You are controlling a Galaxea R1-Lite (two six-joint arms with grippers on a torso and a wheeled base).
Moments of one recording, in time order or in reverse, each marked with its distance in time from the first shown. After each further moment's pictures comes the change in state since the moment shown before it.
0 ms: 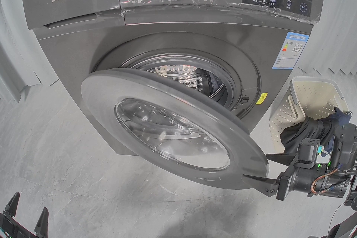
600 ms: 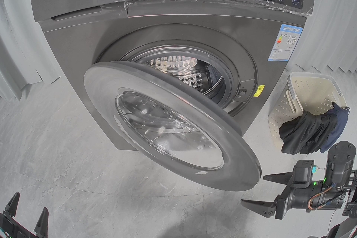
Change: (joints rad) left arm 0.000 0.000 0.000 0.000 0.000 0.000; right arm 0.049 0.015 0.096 0.003 0.016 0.001
